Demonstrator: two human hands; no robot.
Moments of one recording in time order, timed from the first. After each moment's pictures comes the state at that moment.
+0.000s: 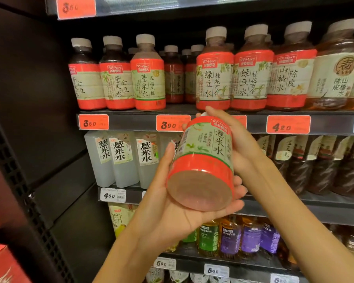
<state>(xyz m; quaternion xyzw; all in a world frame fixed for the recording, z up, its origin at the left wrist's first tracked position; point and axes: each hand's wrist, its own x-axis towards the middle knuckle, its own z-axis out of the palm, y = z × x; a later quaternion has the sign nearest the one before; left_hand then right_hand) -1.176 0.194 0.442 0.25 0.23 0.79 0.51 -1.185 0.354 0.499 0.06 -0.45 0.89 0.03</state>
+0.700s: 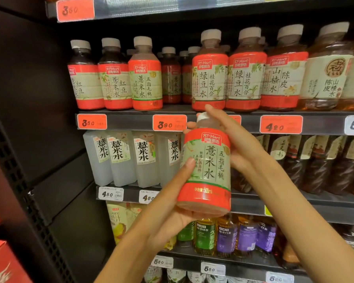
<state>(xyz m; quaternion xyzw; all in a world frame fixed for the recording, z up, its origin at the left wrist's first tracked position) -1.174 0.206 0.429 0.27 0.40 0.78 0.41 -1.179 0.367 0.495 0.04 -0.59 0.80 0.10</state>
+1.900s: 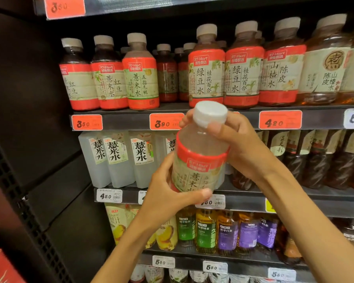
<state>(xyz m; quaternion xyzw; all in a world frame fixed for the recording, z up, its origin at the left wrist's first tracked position) -1.202 0.207 0.415 0.42 0.63 0.65 0.01 -1.155 0.365 0.488 0.27 -0.67 0.66 0.21</state>
